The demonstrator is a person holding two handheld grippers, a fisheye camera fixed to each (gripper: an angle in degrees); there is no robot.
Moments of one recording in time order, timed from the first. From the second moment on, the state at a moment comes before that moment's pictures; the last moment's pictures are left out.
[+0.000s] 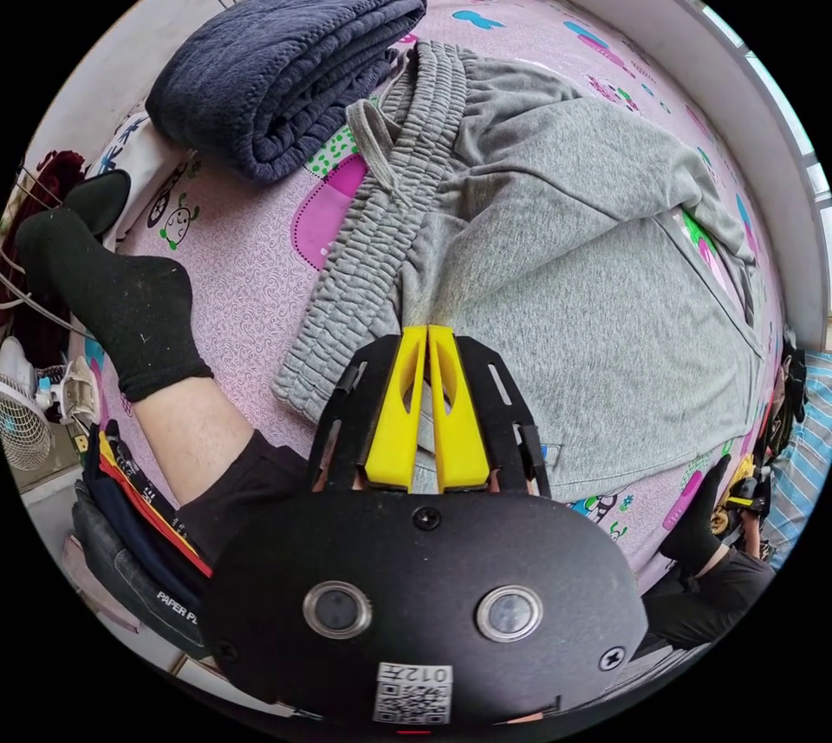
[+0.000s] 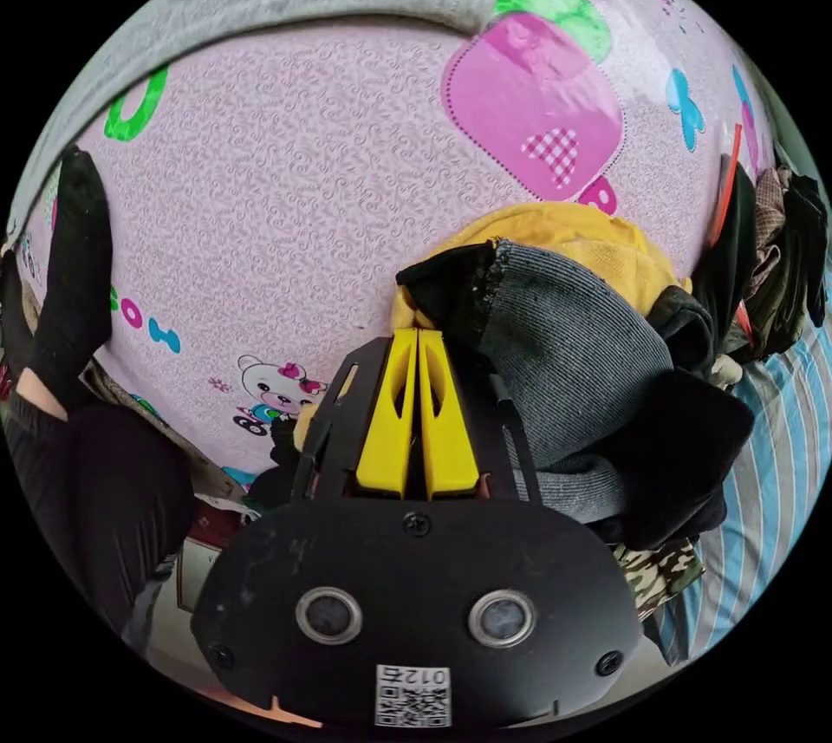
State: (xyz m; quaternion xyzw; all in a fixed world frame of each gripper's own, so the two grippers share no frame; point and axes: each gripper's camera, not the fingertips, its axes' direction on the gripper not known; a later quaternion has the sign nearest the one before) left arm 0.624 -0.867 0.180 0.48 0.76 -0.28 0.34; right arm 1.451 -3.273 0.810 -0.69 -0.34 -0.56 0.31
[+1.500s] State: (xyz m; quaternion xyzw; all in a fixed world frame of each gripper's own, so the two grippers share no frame) left arm 0.636 -0.857 0.190 0.50 0.74 -0.17 0.42; right arm 1.370 -3.241 0.788 -0.66 -0.31 -0.47 0.50
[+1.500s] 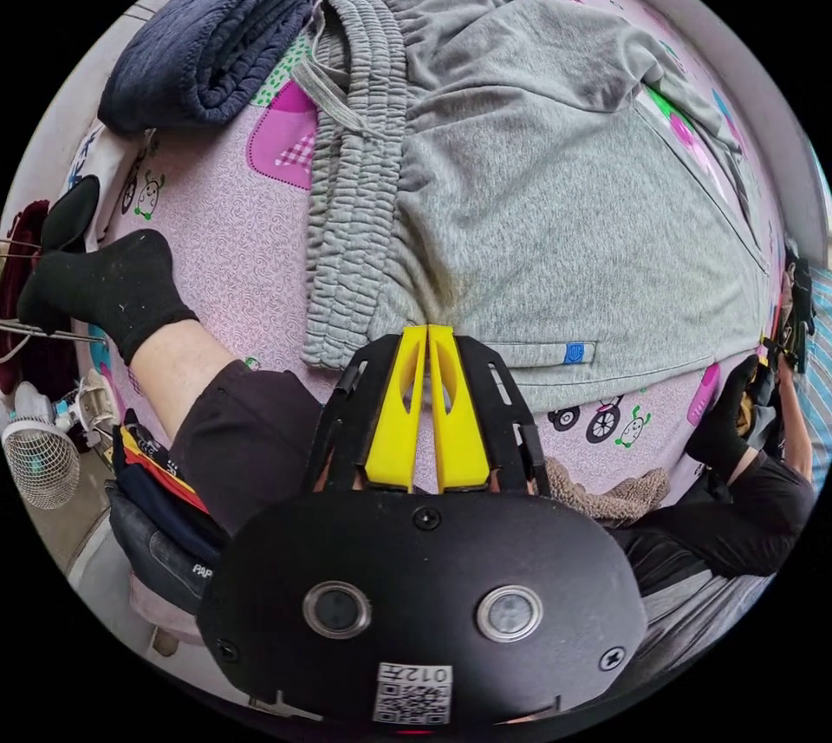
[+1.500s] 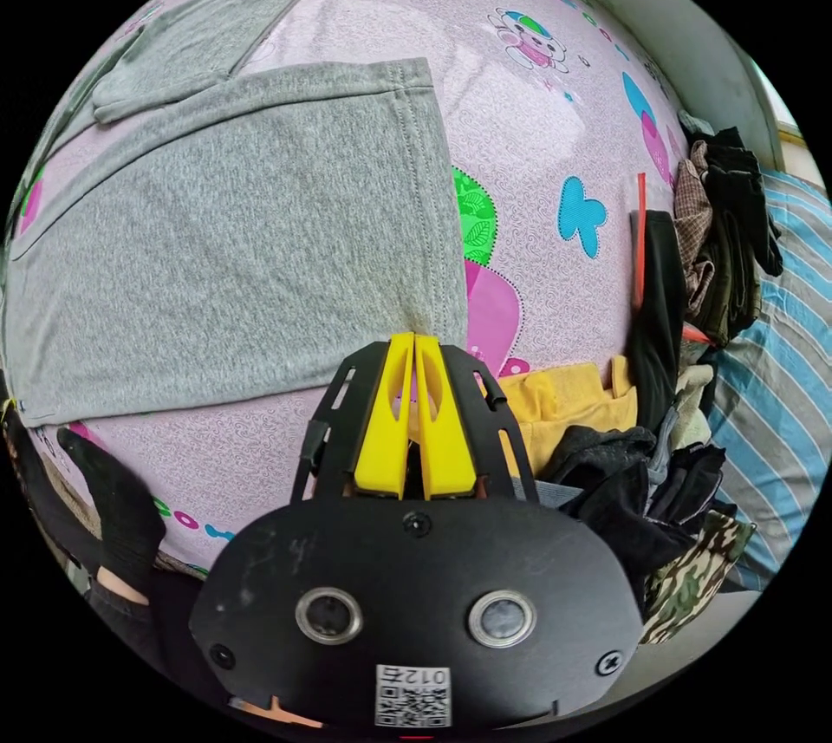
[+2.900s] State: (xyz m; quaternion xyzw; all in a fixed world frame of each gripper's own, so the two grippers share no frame) left arm 0.736 -0.802 0.321 0.58 0.72 -0.32 0.23; right arm 1.358 -3.383 0.568 -0.58 -0.61 -0.28 0.46
